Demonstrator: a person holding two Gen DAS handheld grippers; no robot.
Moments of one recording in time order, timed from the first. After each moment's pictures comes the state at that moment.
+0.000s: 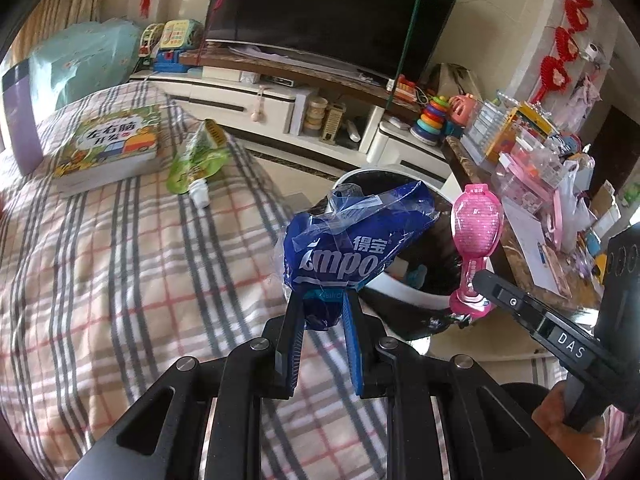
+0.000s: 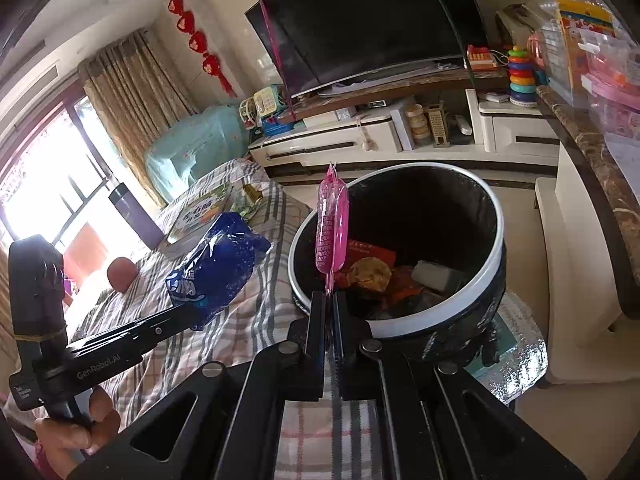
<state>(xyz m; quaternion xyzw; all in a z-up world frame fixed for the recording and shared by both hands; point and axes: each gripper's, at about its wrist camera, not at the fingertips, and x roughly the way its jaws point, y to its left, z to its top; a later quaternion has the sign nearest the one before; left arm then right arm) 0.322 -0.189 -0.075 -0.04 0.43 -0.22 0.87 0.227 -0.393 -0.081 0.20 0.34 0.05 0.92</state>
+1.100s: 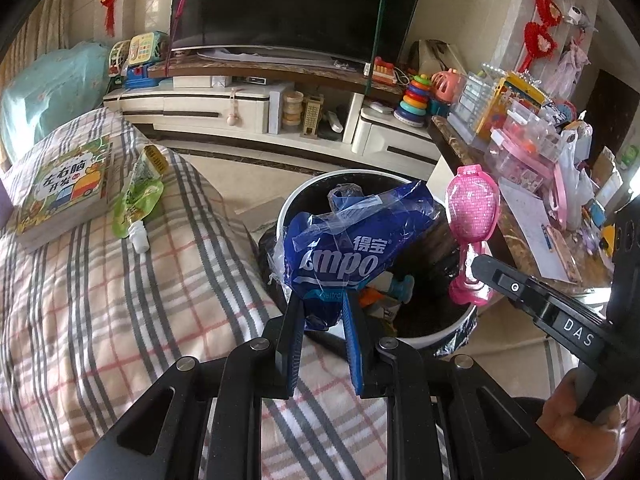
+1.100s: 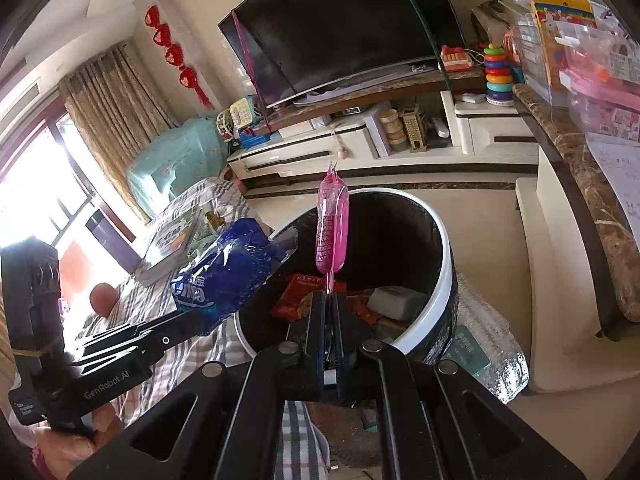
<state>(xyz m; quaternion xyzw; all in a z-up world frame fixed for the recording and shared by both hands) 0.362 -0.254 -0.083 0.01 0.43 -0.23 0.87 0.245 -0.438 -0.081 0.21 0.34 0.02 0.92</state>
